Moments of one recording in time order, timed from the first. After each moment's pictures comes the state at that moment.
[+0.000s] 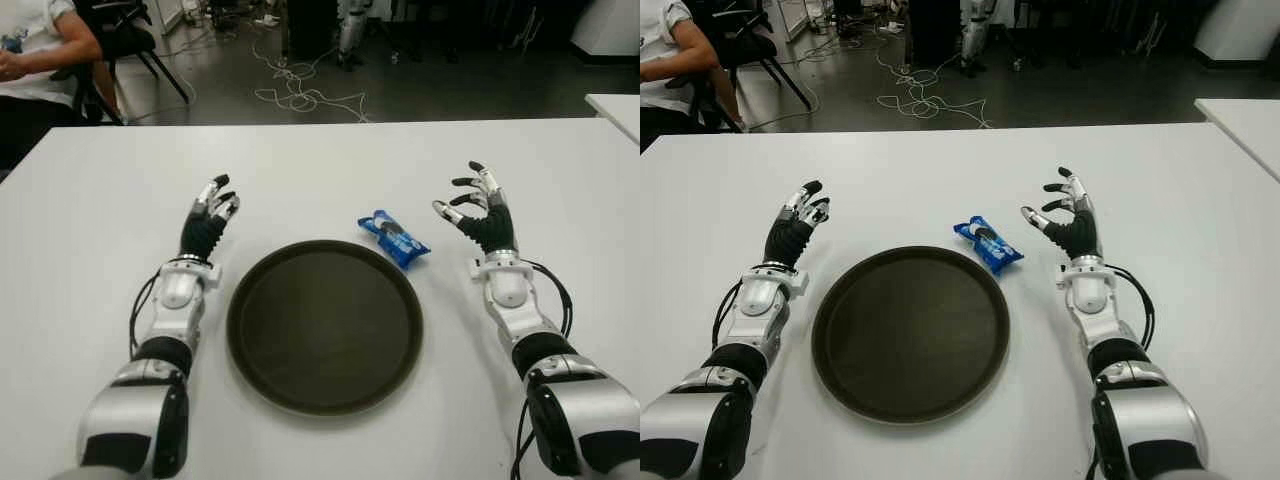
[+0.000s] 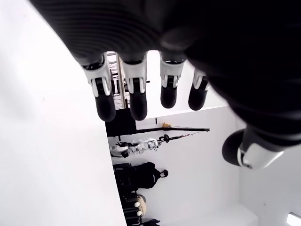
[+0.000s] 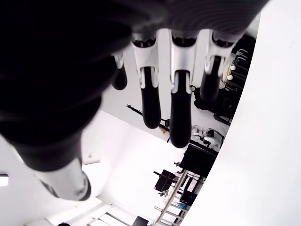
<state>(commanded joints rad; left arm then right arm) -0.63 0.12 0.13 1.17 0.01 -0.62 -0.07 -0.63 -0.21 0.00 1.19 -0.20 -0.69 -0.28</state>
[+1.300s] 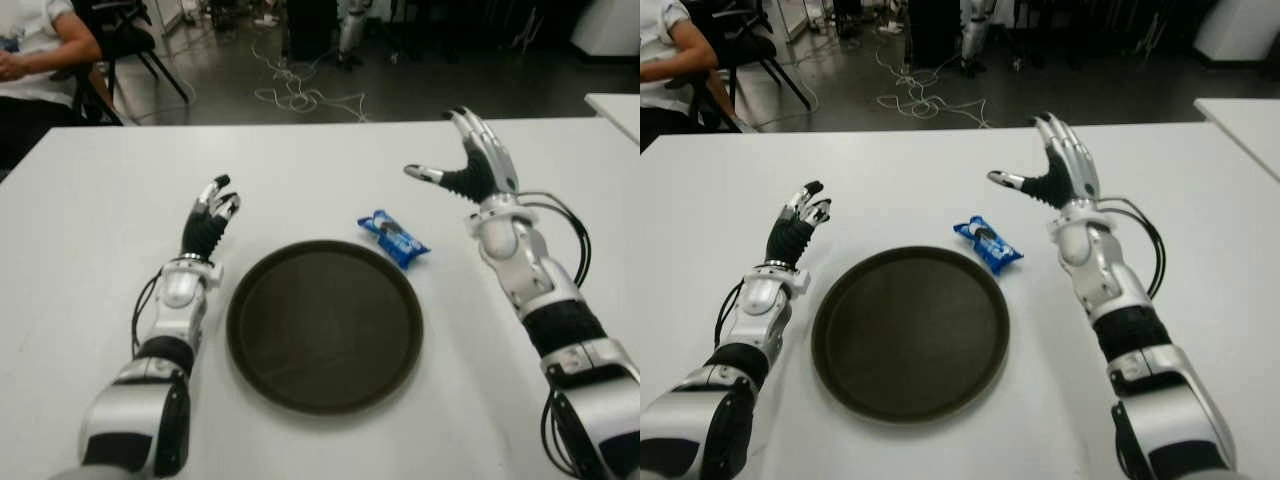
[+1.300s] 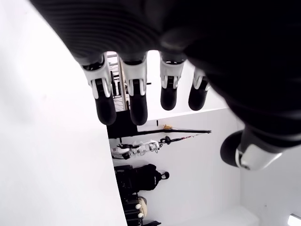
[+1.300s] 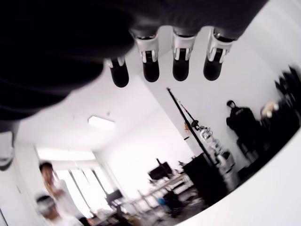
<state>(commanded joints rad) -0.64 0.12 0.14 1.18 0.00 -0.62 -0.07 -0.63 -0.30 0.27 0.46 -0.67 0.05 -0.22</state>
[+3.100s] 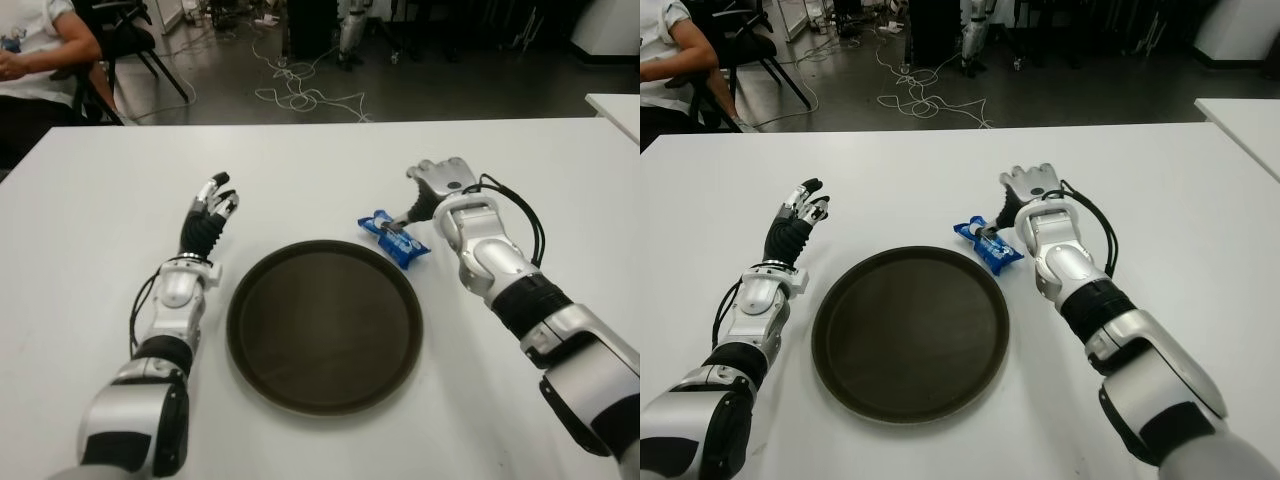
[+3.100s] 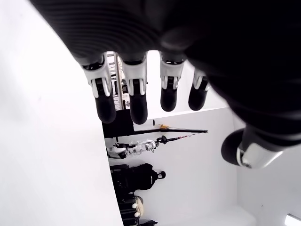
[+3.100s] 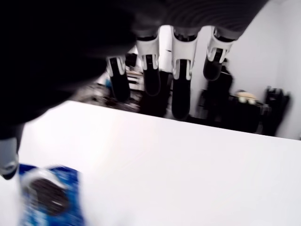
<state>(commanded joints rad) -0.63 0.13 0.13 1.17 0.00 -0.64 -0.08 -0.81 -0.30 0.62 0.68 -1.01 0.36 0.13</state>
